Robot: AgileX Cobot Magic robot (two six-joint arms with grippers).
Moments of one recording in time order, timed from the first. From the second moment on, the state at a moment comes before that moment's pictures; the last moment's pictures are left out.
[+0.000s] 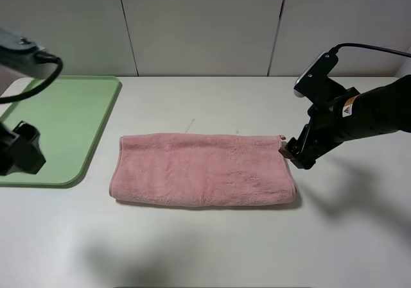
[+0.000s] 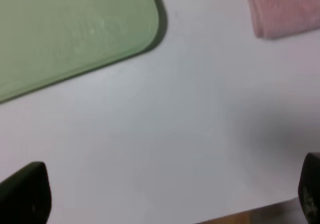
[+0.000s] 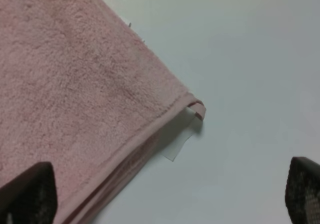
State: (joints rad) left arm -0.63 0.99 -0.78 0.32 1.10 -0.34; right arm 0.33 1.52 -0.61 -0.07 0.06 -0.50
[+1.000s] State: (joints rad) left arm -0.63 0.26 -0.50 0.20 1.07 -0.27; right arm 0.33 1.52 -0.61 -0.07 0.06 -0.47
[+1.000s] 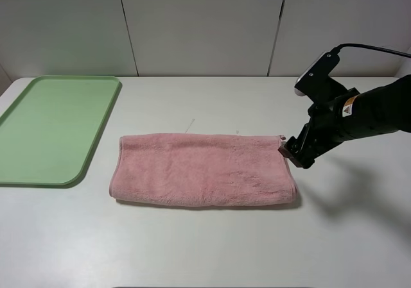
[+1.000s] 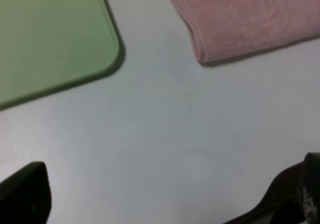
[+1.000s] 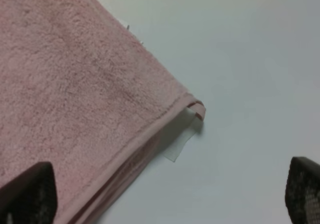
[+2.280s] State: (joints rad) left arm -0.13 -0.01 -0.49 -0.05 1.06 0.13; right arm 0.33 1.52 -0.61 -0.07 0.00 -0.19
